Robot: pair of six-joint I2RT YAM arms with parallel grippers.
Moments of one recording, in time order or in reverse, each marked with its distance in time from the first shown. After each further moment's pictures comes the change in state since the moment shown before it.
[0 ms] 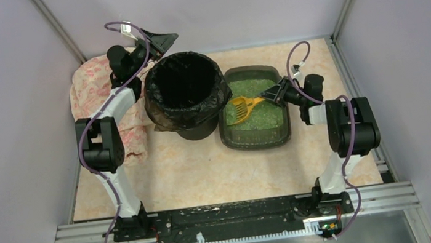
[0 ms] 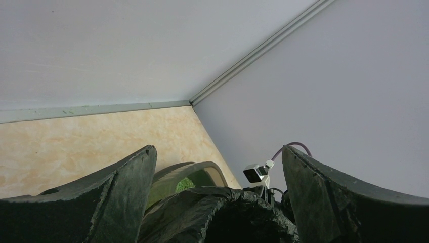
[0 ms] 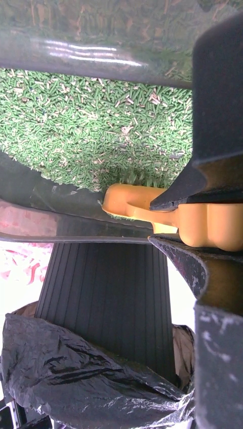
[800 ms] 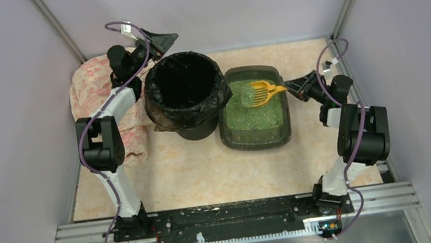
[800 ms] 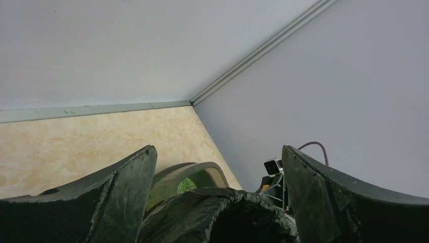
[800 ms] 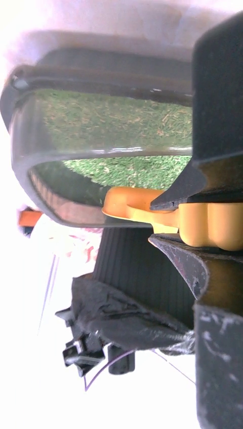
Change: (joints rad) left arm 0.000 0.009 0.005 0.001 0.000 -0.001; right arm -0.206 -0.086 -0.027 0.023 -0.040 0.086
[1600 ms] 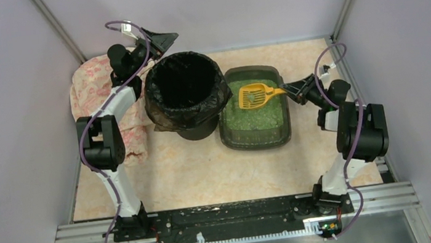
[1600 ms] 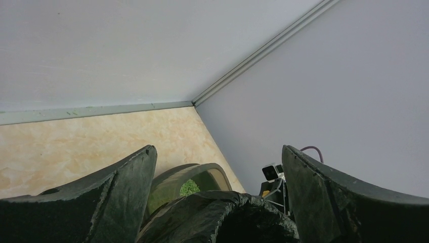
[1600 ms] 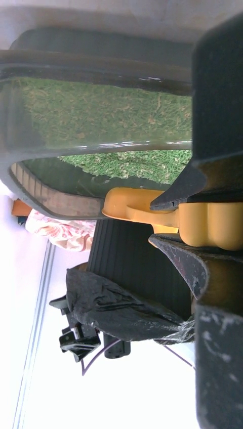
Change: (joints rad) left arm 0.003 0.018 0.023 -0.008 0.000 0.005; right arm -0.016 0.036 -0.070 0.191 -0.016 0.146
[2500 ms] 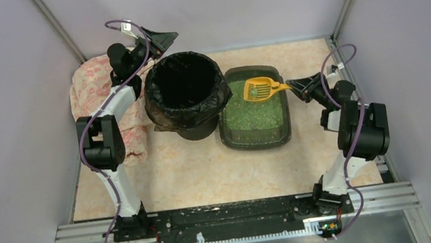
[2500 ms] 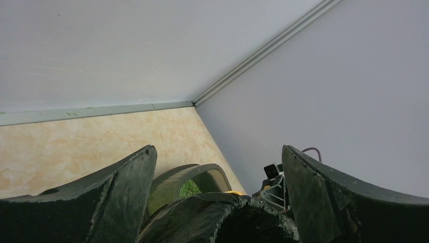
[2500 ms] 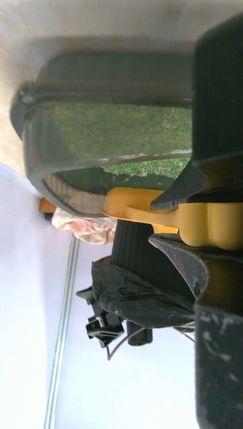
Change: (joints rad) left arm 0.000 0.002 0.014 -0.014 0.000 0.002; right arm -0.032 0.053 -0.006 0.140 0.050 0.121
